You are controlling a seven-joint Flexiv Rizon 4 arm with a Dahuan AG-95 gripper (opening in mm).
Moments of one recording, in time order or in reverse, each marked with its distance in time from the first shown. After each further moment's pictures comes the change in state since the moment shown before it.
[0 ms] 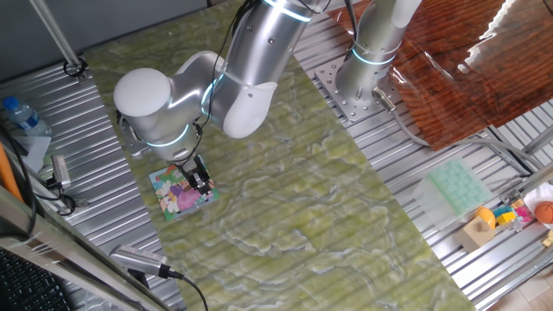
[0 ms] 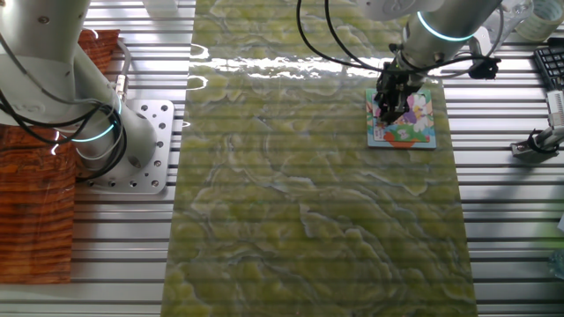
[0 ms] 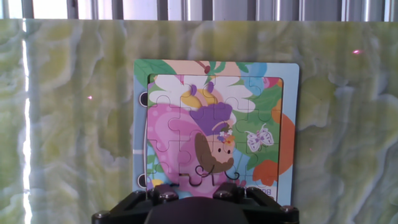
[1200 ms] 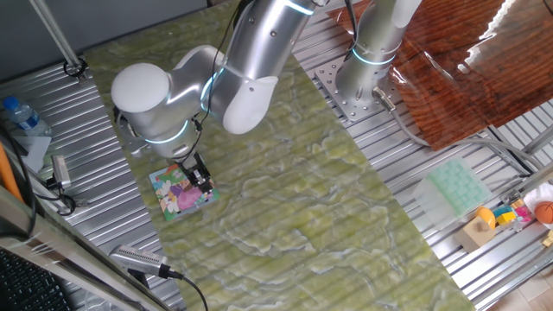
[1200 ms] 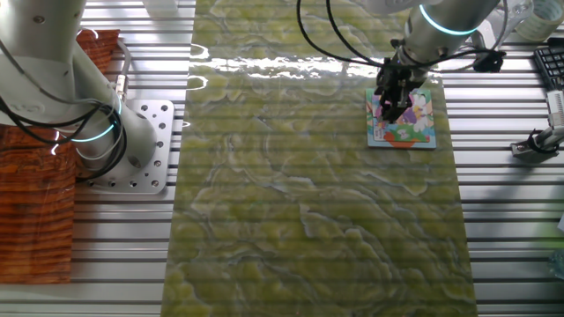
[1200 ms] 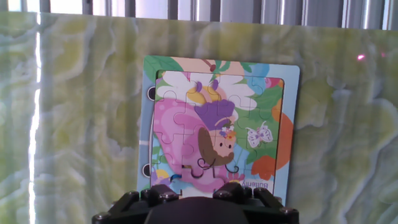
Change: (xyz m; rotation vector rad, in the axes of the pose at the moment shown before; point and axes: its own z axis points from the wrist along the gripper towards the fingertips) arm 0.004 0.001 -0.016 0.007 0.011 -0.032
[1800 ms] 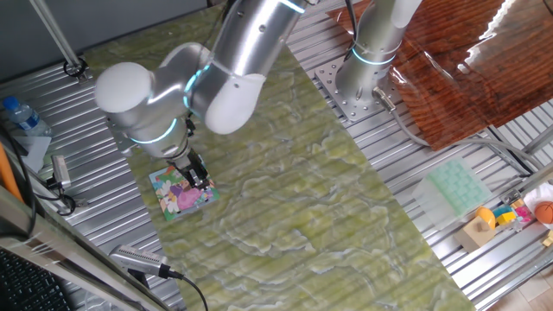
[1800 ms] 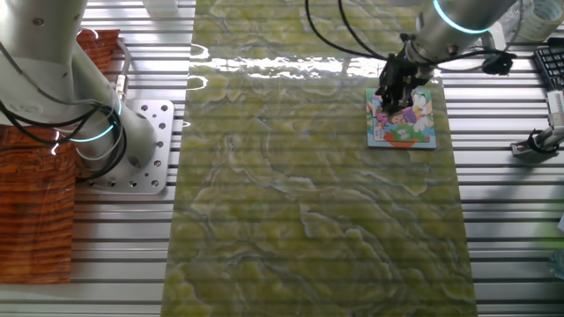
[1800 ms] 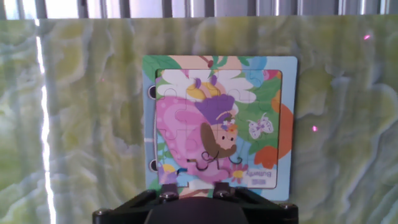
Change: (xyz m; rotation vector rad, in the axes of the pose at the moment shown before) arm 0.003 0.013 -0.011 -0.036 0.070 0.068
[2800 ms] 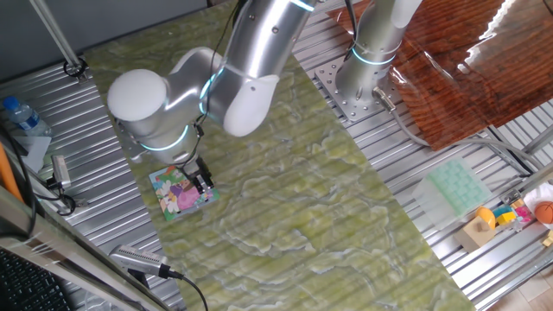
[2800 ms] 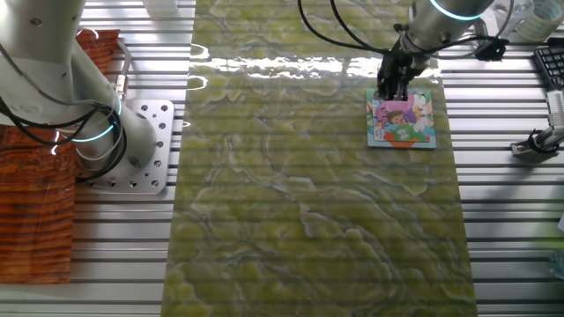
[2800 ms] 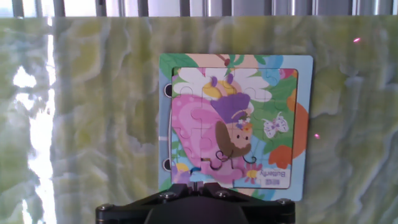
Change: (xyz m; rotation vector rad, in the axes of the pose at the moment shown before) arm 0.006 0.006 0.003 0.039 -0.039 -0.053
